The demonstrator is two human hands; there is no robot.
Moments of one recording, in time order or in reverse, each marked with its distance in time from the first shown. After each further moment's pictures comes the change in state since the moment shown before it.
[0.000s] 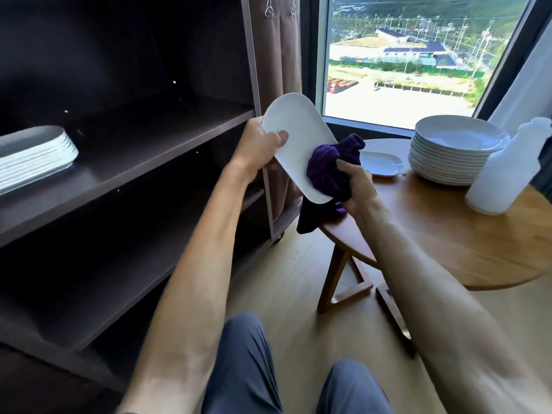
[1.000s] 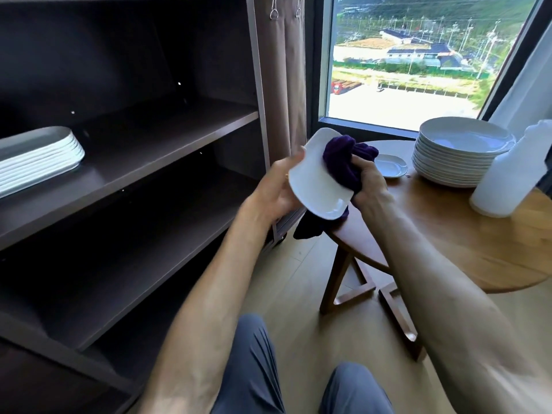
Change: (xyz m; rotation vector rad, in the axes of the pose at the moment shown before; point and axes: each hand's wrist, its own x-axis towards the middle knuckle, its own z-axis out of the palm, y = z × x) left_hand -0.028 -0.045 0.038 -0.724 -0.395 -0.341; right_hand 0.012 -0.014 0.000 0.075 0.141 0.123
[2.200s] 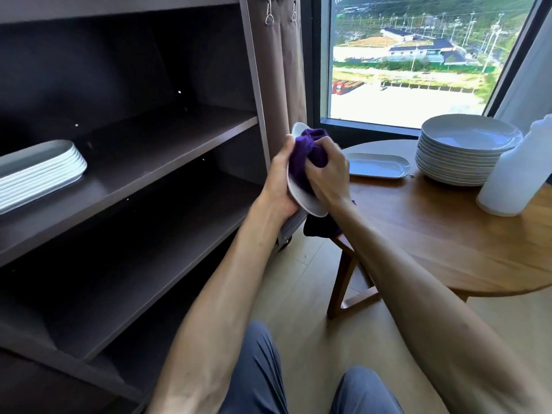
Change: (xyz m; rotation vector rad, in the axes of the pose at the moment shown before) left_hand 0.025 0.001 0.006 -0.193 0.129 0.036; right_hand -0.021 0.035 0.053 -0.873 -0.062 -0.962
